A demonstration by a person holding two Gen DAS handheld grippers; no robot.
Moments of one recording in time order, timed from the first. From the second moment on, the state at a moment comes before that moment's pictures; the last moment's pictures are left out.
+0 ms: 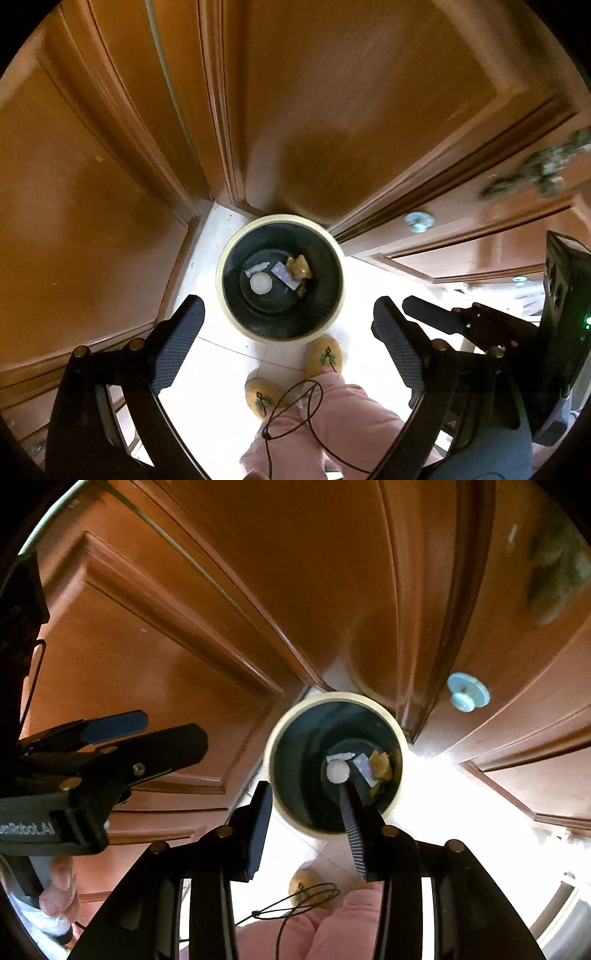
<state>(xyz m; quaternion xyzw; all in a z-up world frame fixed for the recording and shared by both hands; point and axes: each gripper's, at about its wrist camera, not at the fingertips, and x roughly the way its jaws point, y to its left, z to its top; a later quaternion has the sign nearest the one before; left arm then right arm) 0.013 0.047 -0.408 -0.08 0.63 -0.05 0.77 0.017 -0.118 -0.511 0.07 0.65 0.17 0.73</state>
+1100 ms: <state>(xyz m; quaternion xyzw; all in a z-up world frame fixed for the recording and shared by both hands) 0.001 0.054 0.038 0.00 0.43 -0.12 0.89 0.013 -0.110 -0.020 0.06 0.47 0.12 0.87</state>
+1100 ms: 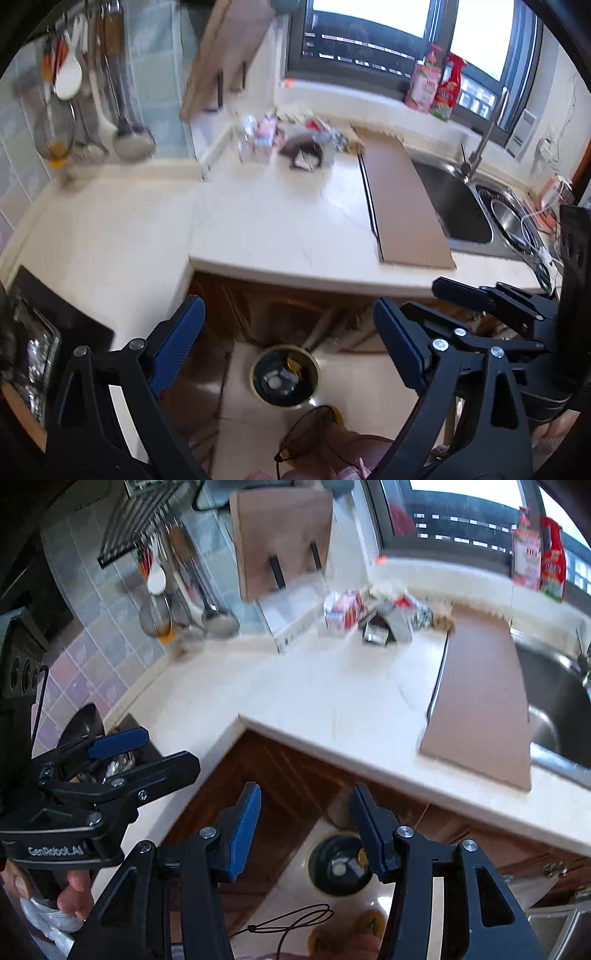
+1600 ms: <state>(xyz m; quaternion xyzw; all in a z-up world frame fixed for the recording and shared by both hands) 0.097 0.037 0.068 -0.01 0.41 -0.09 0.91 0.124 -0.167 0.025 0.05 0.43 0.08 0.90</state>
